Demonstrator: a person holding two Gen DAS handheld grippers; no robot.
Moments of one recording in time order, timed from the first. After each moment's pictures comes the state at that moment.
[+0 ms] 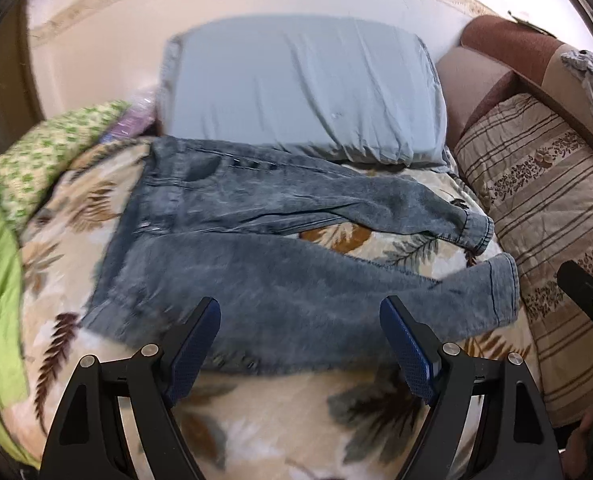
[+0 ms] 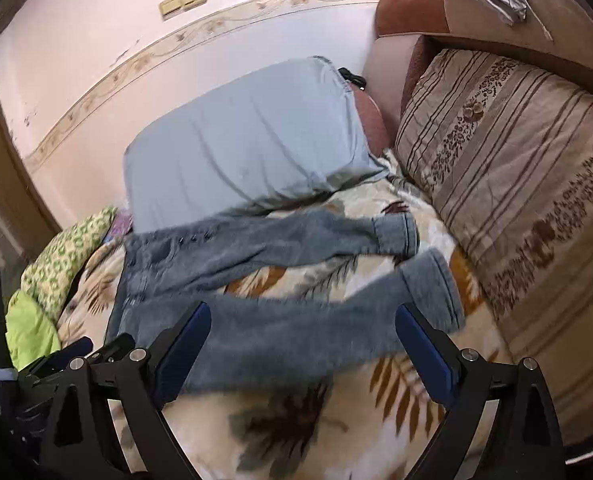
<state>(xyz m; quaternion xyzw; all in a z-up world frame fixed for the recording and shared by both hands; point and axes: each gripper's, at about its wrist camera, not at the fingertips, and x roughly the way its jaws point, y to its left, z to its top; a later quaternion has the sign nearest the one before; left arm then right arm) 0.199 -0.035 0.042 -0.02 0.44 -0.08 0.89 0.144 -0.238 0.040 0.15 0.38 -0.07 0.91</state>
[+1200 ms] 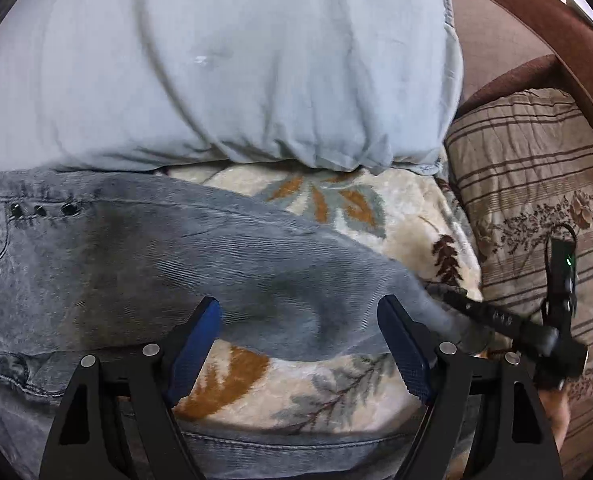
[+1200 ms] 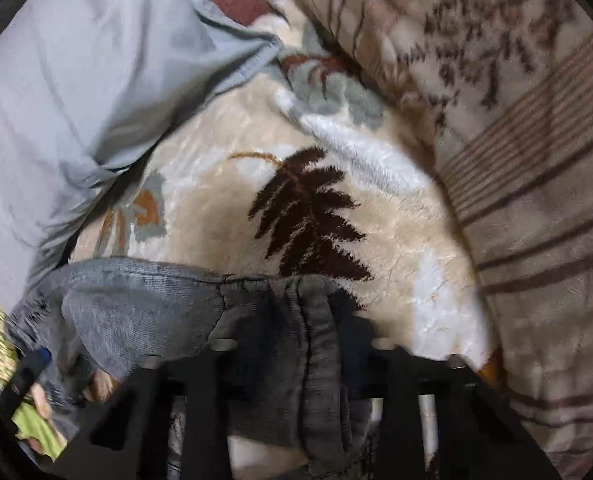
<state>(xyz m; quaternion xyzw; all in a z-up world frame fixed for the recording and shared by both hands) 0.543 -0.204 -0.086 -0.07 0.56 -0.17 0.80 0.389 -0.440 -0.163 0.24 0.60 -0.13 0.75</state>
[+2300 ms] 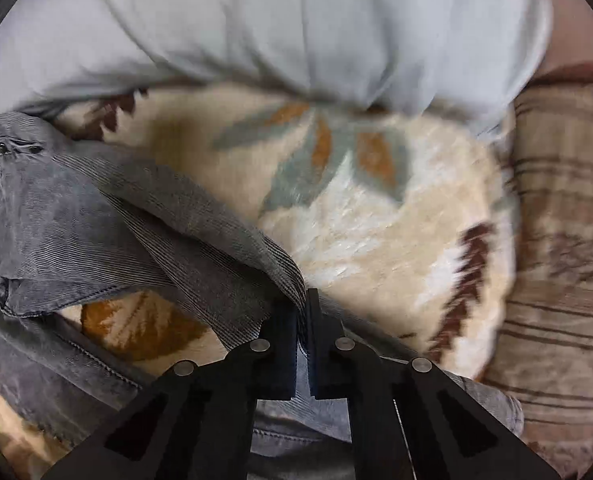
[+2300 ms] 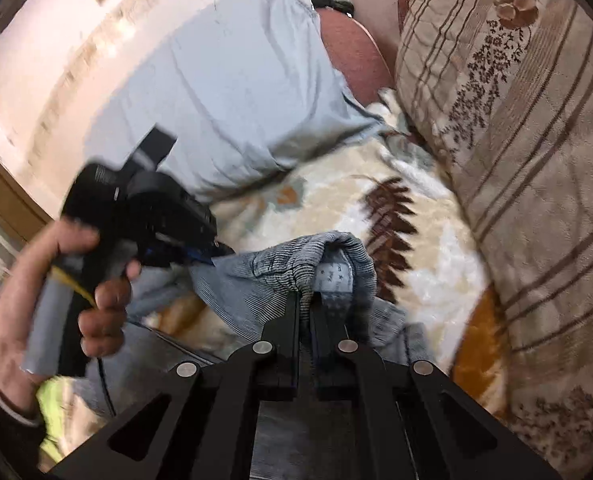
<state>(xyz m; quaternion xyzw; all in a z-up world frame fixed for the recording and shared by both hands) 0.578 -0.277 -0.121 -0.10 0.68 -0.06 0.72 0.254 -0.402 -0.083 0.23 0.44 0.02 0.87</state>
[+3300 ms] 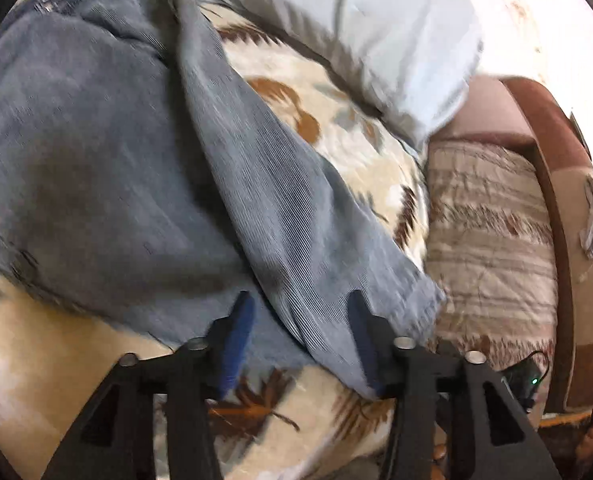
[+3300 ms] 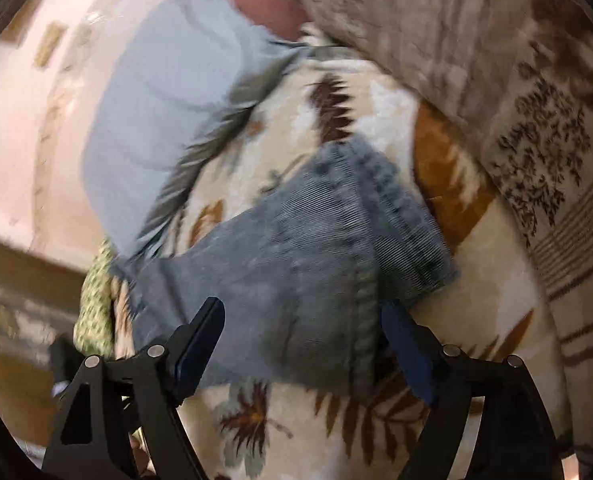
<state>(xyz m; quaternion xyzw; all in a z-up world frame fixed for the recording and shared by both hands) 0.328 -0.094 -0.148 -0.33 0.56 -0.13 0.75 0.150 -0.407 -0.114 0.39 0.49 -0.04 0.78</state>
